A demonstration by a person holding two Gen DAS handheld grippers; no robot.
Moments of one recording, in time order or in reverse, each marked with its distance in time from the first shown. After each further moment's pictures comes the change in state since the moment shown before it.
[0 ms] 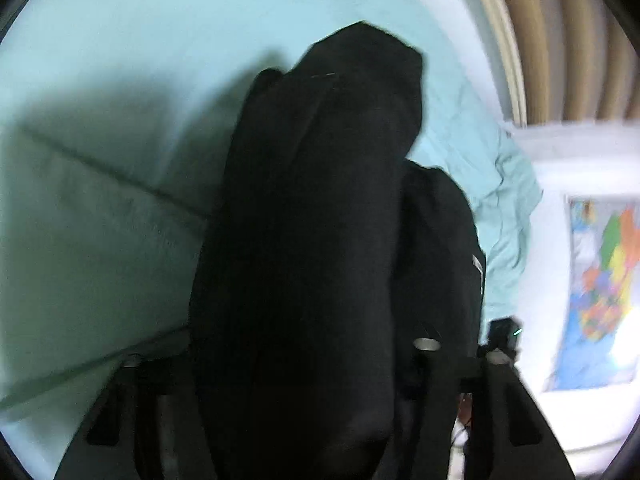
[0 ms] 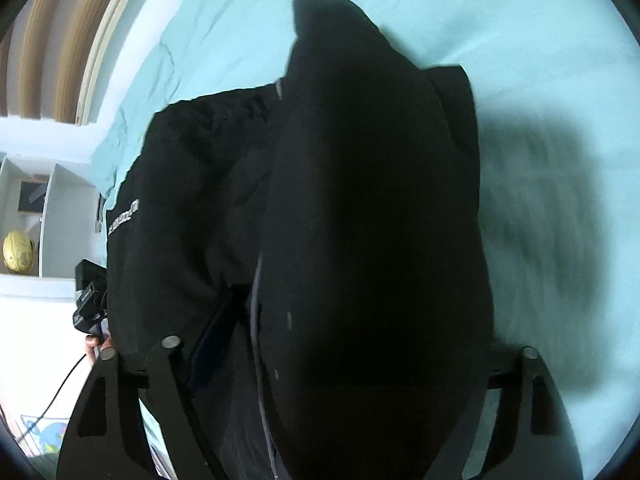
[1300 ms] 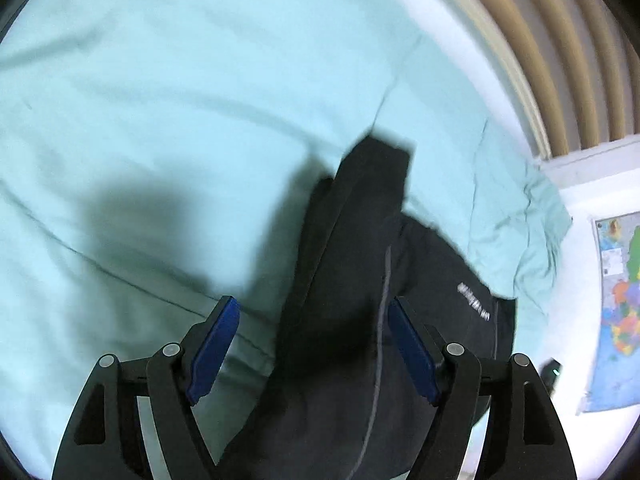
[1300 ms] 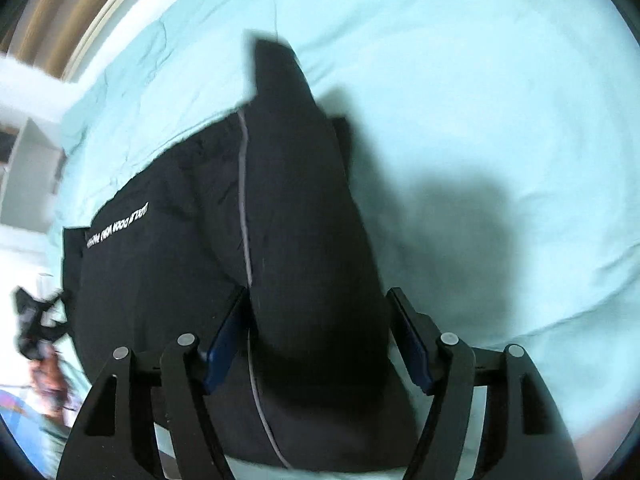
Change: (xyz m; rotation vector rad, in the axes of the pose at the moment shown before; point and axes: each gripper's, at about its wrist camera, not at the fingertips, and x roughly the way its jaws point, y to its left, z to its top) left arm -0.117 -0.049 -0.229 -0.125 -0.261 0.228; right arm -0.129 0.022 -0.157 -0.077 -0.075 -0.307
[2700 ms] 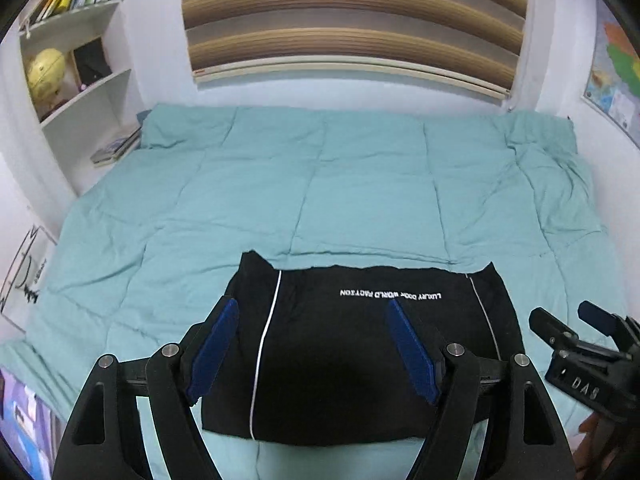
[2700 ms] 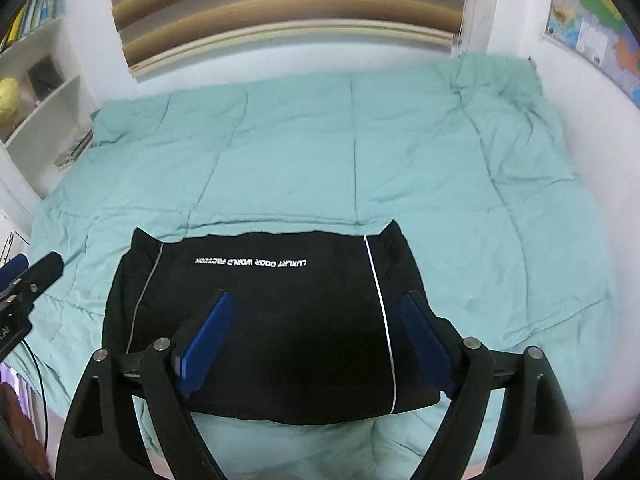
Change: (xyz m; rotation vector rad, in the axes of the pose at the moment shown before) left arm -0.150 -0.239 -0.131 0.511 -0.346 0.380; right arm -0.147 0.262 -0.089 -0.260 -0.397 -0.235
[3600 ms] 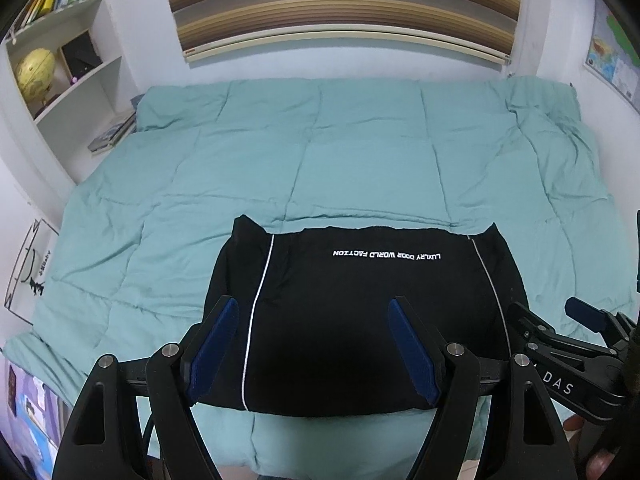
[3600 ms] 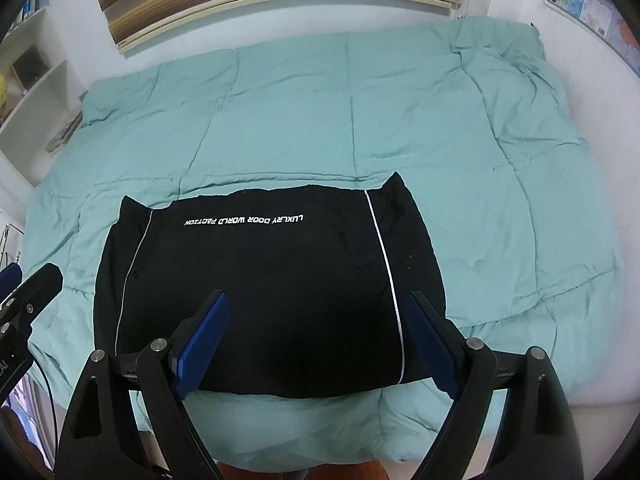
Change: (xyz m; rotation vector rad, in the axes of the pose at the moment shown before) left arm 0.016 -0.021 -0.024 0.051 0.096 0.031; right arm 0.031 -0.010 -0.022 0.034 0.138 0.008
